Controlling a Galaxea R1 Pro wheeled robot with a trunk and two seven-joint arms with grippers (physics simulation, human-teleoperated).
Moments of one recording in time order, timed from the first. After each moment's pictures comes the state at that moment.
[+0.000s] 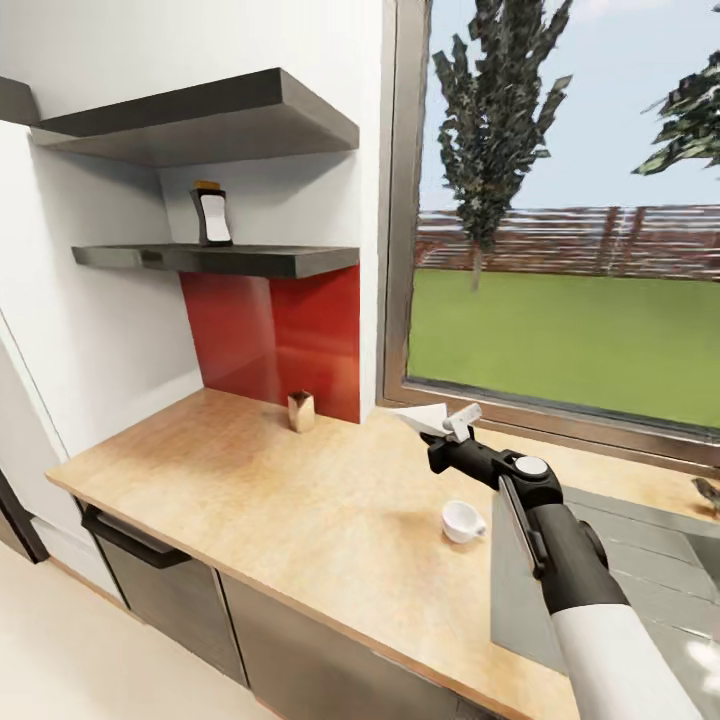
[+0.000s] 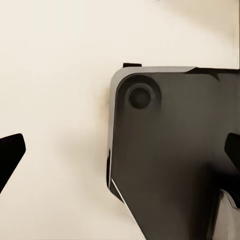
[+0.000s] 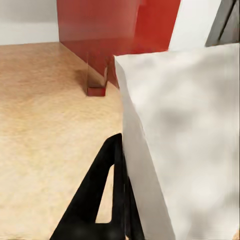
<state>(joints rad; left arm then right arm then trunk) 0.00 0.04 0.01 -0.08 0.05 -0.17 0.01 -0.65 -0.01 0.01 -1.26 0.22 0.40 0.64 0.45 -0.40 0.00</state>
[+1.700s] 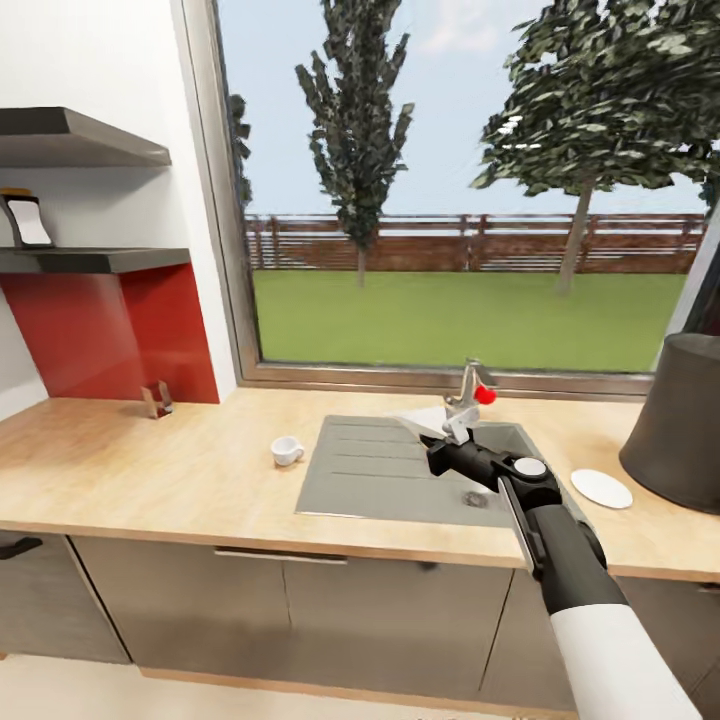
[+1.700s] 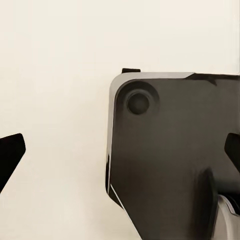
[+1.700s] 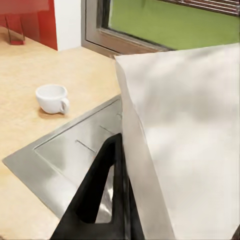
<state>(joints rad) 0.00 0.04 0.01 -0.08 0.05 -0.17 0.01 -0.65 -0.01 0.01 -1.25 0.22 0.40 0.64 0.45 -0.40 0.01</state>
